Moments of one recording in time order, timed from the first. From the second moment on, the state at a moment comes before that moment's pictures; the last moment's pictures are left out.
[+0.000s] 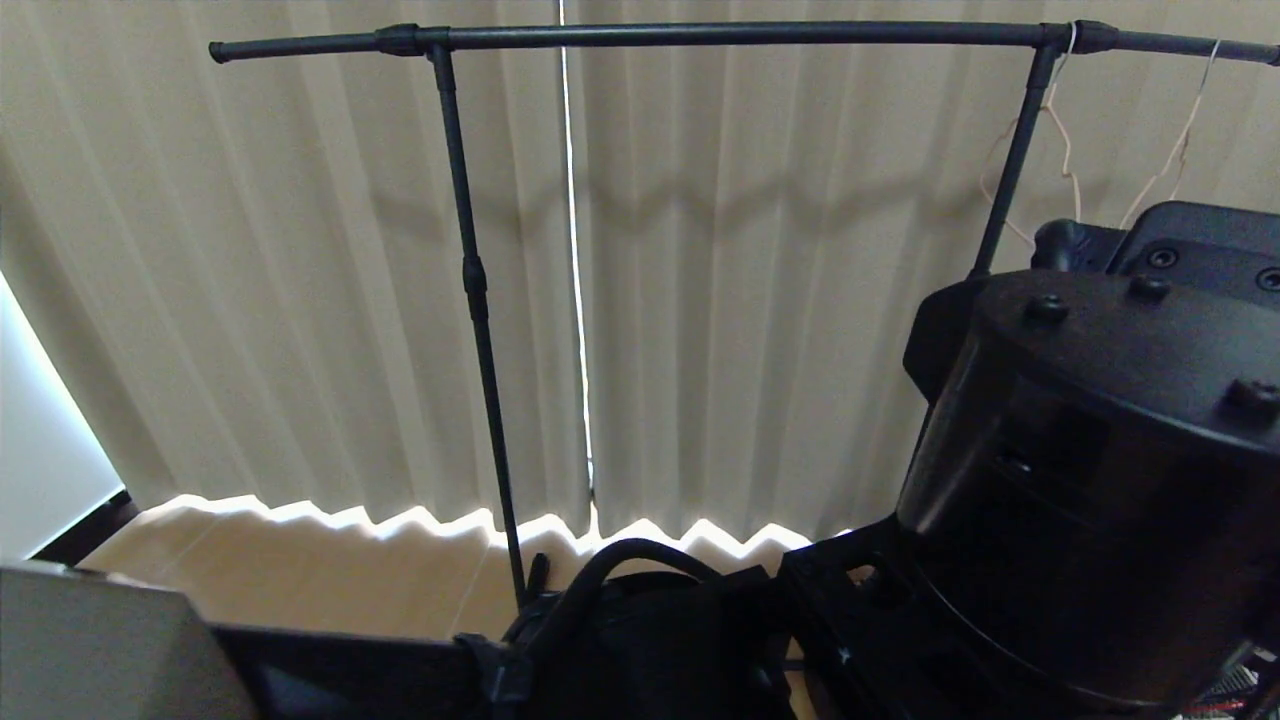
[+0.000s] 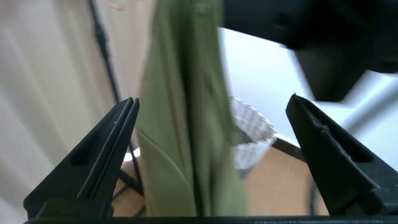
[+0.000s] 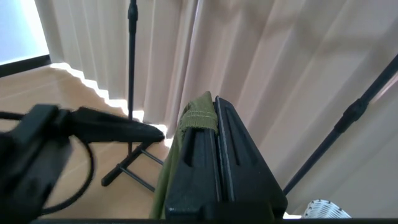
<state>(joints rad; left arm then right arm) -1.25 2.04 -1.47 -0.60 0.27 -0.04 0.38 1.03 -0.85 -0.12 0.11 -0.11</state>
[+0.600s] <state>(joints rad) -1.25 2.11 -1.53 -0.58 0.38 -0.04 0.38 1.04 -0.85 -0.11 0.10 -0.13</state>
